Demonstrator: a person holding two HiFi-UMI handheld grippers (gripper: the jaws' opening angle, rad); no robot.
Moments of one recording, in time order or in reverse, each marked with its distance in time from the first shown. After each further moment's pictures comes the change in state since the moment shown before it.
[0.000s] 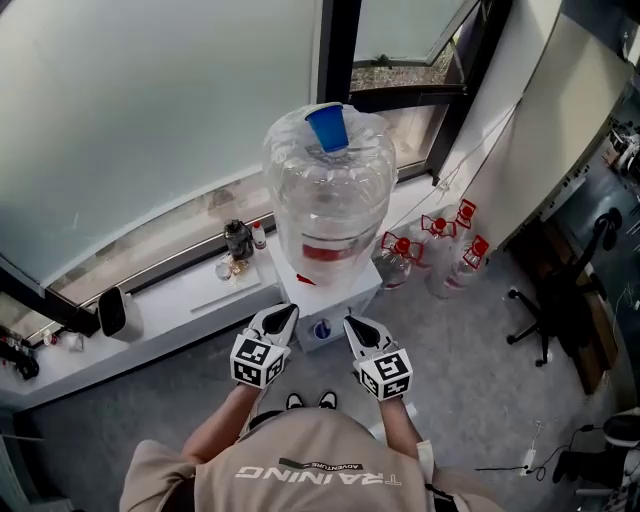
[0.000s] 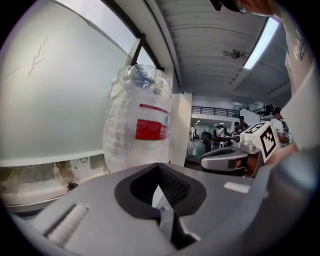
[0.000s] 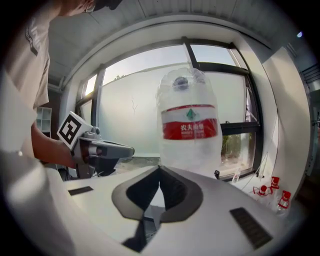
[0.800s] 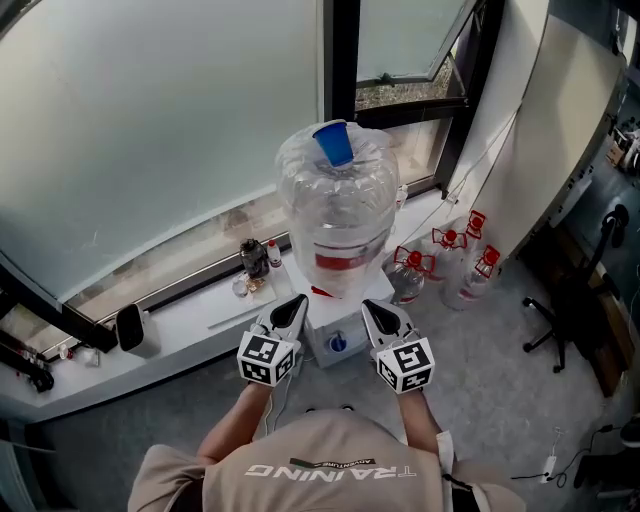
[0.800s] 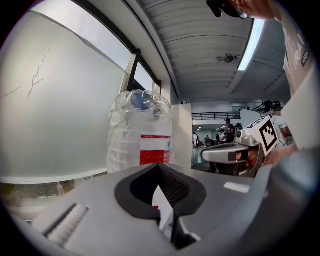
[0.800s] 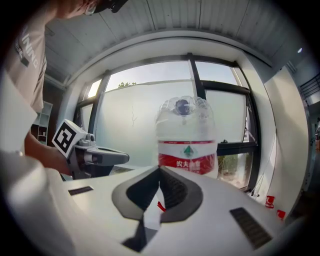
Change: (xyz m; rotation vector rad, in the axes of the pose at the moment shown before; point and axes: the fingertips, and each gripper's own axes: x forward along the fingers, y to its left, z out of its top) left arm -0.014 0.007 0.070 0.071 -0.133 0.044; right arm -0.007 -0.010 0.084 -0.092 -0.120 -0.052
